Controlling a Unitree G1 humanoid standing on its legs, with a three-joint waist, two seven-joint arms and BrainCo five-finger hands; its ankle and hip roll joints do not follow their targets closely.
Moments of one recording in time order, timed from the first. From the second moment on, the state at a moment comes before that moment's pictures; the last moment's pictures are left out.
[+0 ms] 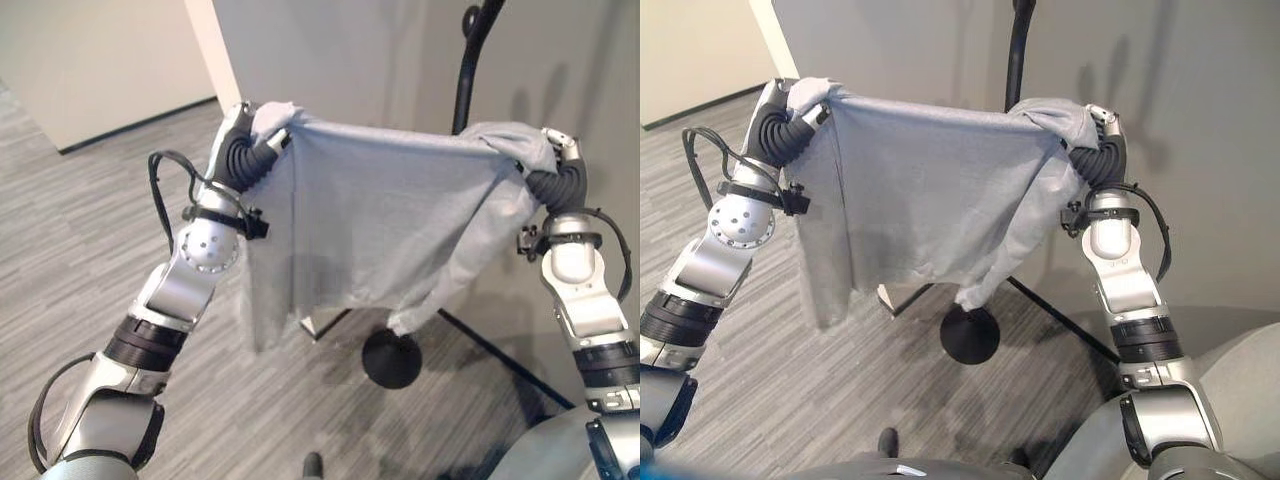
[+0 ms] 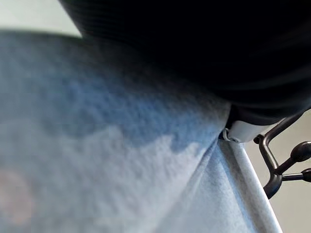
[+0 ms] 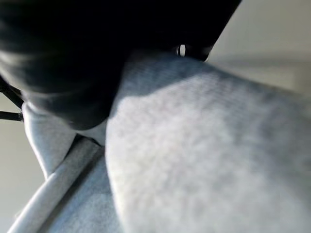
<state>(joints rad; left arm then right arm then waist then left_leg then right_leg) -0.59 0.74 -0.26 0.01 0.01 -0.08 0.27 -0.47 -0.56 0.06 0.09 0.05 -0.06 -0.30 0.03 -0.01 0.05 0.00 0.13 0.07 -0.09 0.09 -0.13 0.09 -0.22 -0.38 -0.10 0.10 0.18</state>
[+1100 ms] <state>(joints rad) -0.59 0.73 -0.28 0.01 0.01 -0.08 0.26 -0.41 -0.54 0.04 0.09 0.04 -0.06 -0.32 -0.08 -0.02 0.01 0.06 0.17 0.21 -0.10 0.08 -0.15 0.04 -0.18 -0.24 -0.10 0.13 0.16</state>
